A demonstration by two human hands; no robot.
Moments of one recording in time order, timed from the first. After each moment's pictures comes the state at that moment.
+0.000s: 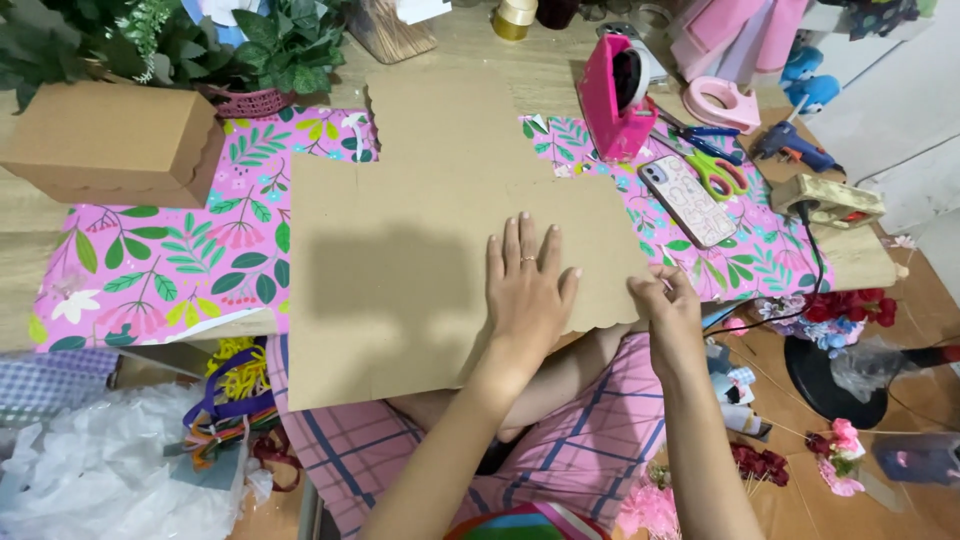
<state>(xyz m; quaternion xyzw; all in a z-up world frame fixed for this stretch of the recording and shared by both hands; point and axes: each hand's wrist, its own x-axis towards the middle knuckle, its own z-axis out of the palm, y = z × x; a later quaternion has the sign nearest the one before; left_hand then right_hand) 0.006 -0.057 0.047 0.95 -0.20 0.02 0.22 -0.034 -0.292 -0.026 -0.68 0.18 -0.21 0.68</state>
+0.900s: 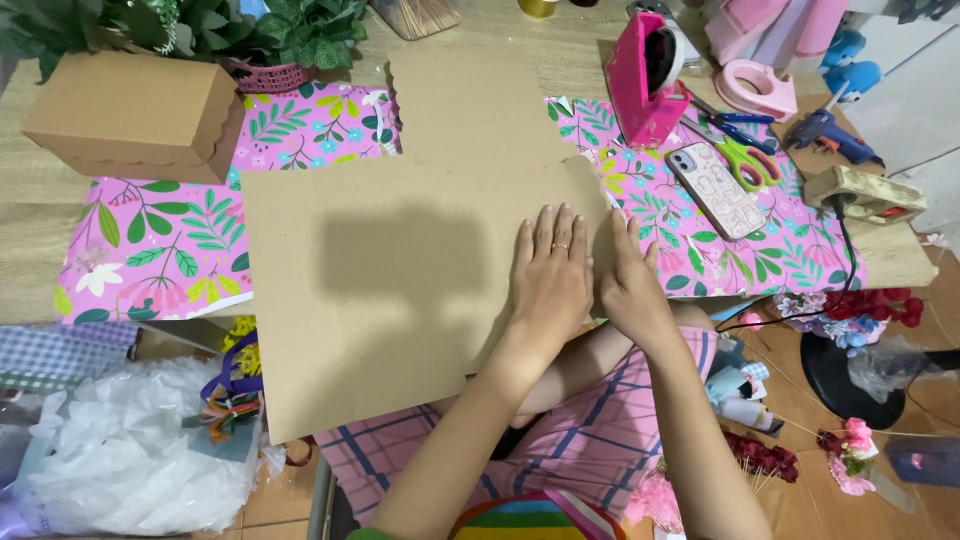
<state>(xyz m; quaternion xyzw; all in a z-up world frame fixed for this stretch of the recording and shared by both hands) 0.008 -0.065 0.026 0.93 -0.23 0.10 0.26 -0.018 -0.196 0.042 -0.94 -0.02 -0.05 0.34</state>
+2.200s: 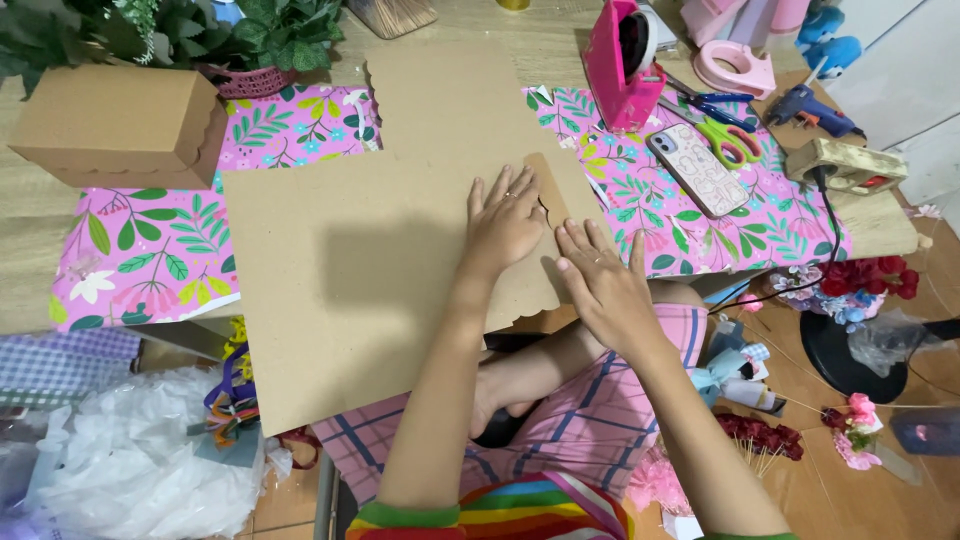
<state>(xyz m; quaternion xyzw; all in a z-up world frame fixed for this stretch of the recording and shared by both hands) 0.082 -0.037 0.027 0.92 -0.21 -0.11 0.31 -0.051 -0.170 0.065 -0.98 -0.05 -0.03 0.20</state>
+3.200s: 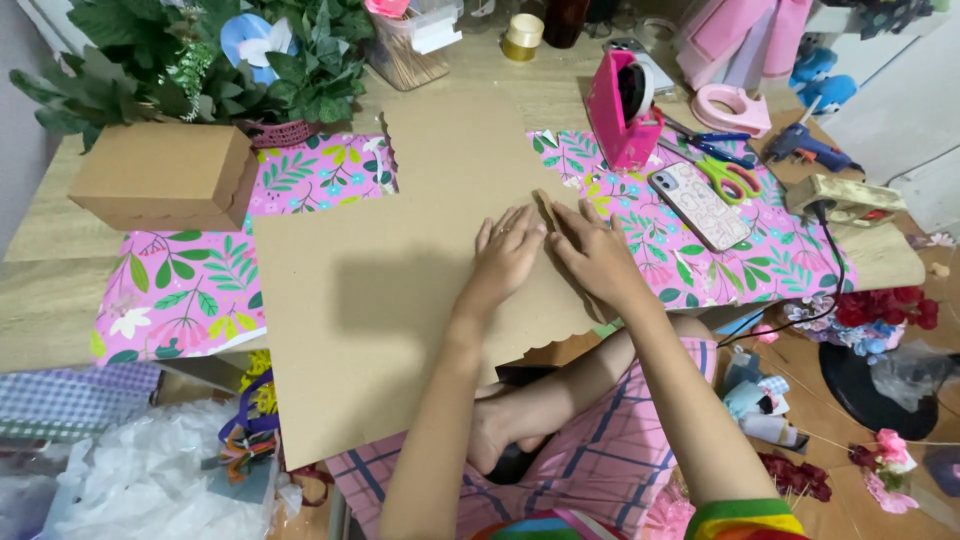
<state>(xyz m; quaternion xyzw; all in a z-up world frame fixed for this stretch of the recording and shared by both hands) 0.072 -0.009 0.060 0.84 -0.19 -0.16 0.48 0.040 -0.178 0.073 -0.97 -0.02 -0.03 0.22</state>
